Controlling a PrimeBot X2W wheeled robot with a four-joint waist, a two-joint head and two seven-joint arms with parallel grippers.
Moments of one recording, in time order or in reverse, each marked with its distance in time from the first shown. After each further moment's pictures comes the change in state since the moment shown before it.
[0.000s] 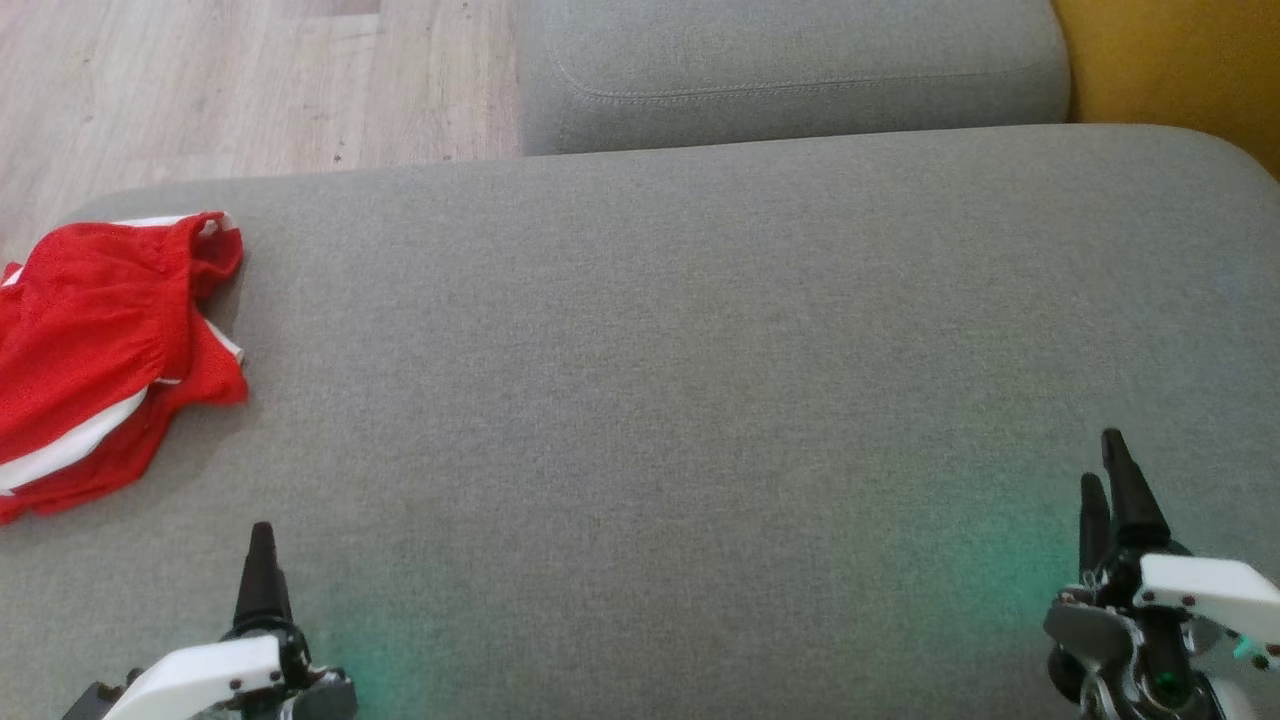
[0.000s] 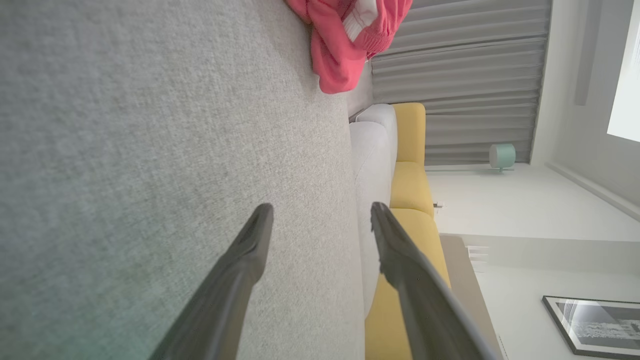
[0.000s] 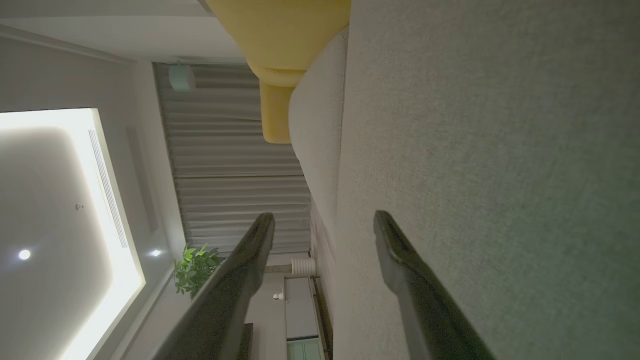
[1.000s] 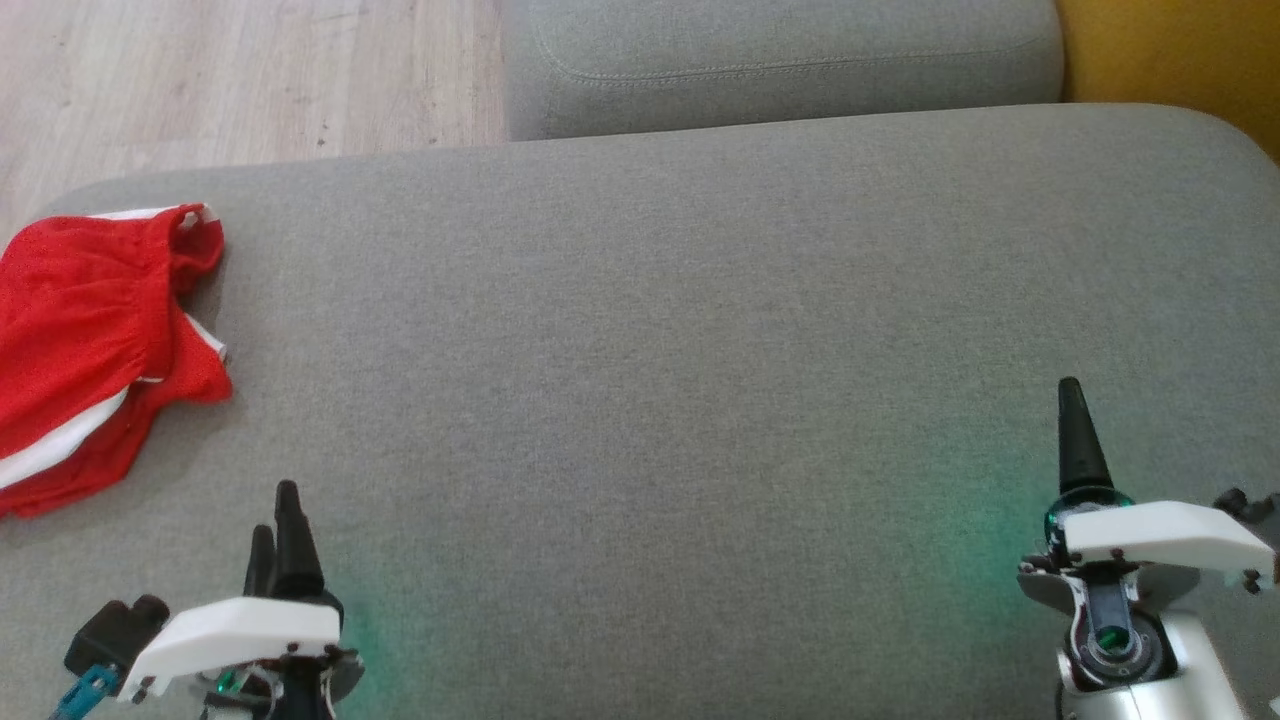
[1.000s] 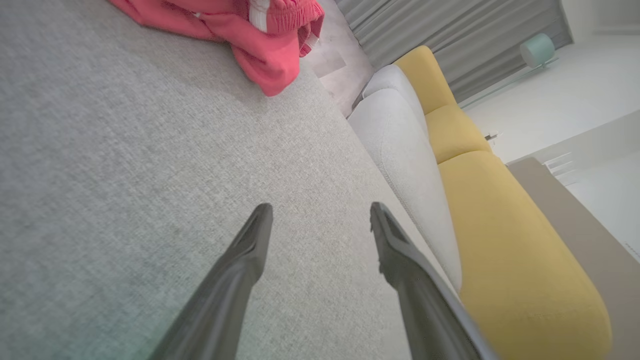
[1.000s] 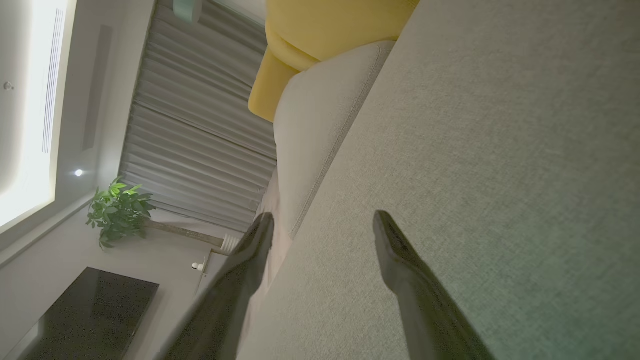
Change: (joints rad) left arm -0.062 0.013 -0.042 0.038 0.467 0.028 -0.086; right arm -0.090 -0.003 0.055 0.044 -0.429 0.000 -0.092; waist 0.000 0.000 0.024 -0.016
